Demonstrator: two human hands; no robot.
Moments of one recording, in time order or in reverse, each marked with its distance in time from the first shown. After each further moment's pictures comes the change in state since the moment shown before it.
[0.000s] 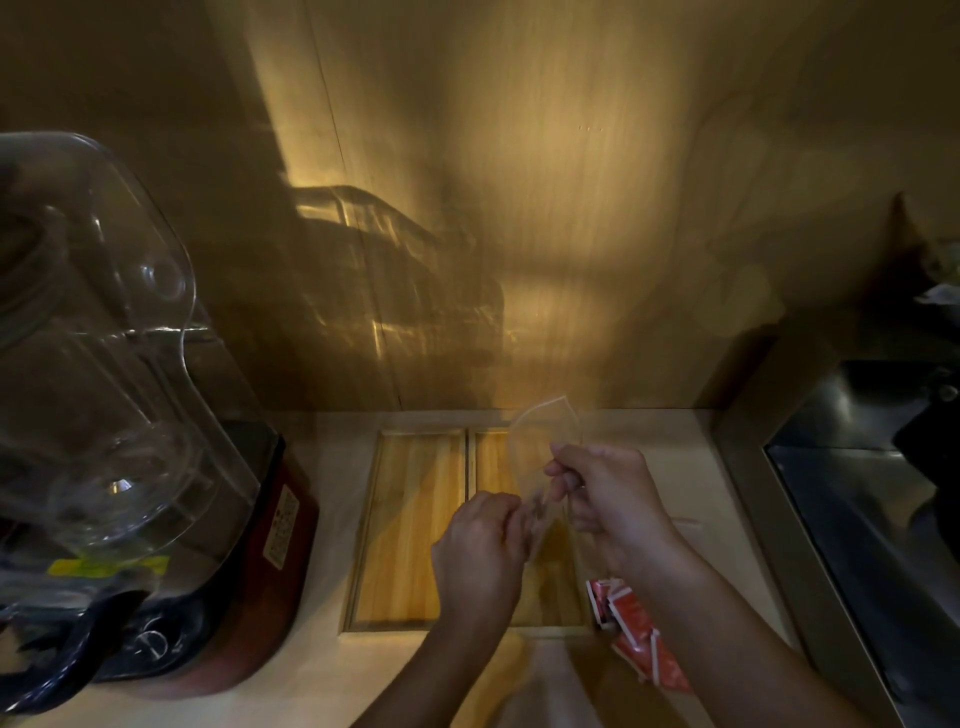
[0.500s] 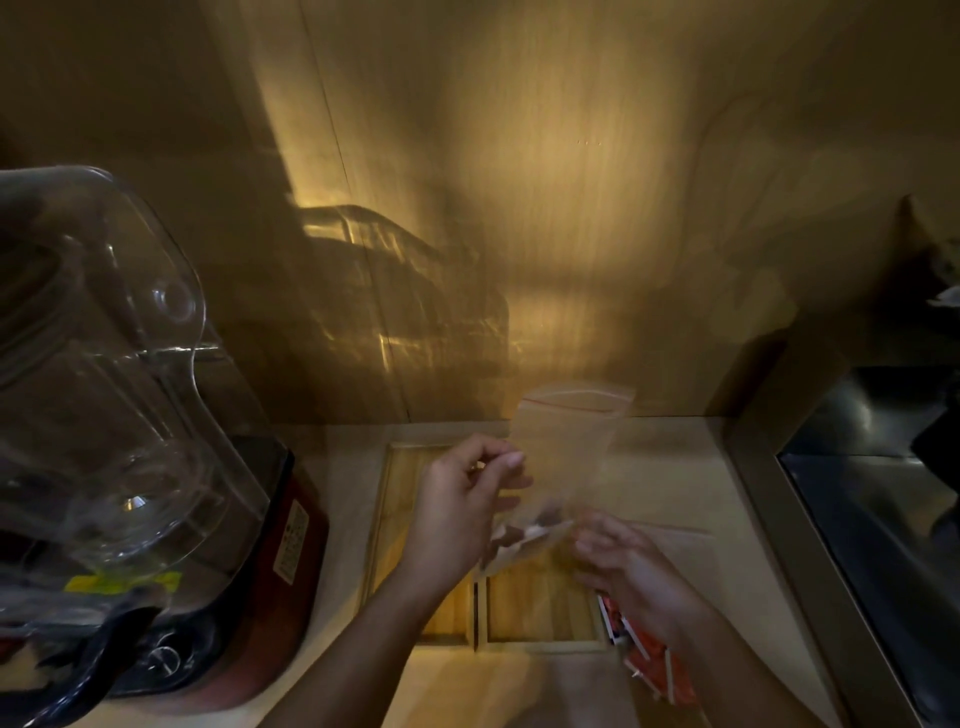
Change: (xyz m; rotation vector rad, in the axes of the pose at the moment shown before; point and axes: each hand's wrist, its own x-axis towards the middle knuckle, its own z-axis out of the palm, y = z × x) left_hand 0.041 0.028 -0.055 -0.590 -0.205 -0.110; right_hand 0.037 0.086 -0.054 0.133 -0.200 0.177
